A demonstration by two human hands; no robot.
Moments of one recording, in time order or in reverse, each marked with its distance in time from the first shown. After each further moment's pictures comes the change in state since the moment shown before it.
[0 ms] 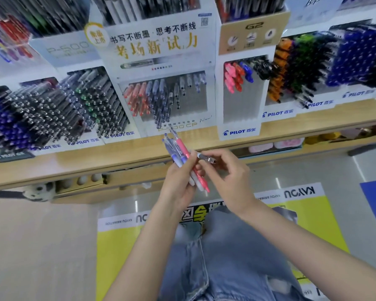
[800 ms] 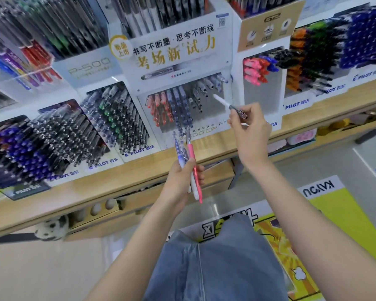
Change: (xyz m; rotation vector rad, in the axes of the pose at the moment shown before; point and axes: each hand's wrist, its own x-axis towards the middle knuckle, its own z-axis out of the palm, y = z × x) left_hand 0.022 0.044 -0.084 0.456 -0.125 0.048; right_hand 0.069 0.021 0.056 -0.167 0.468 0.073
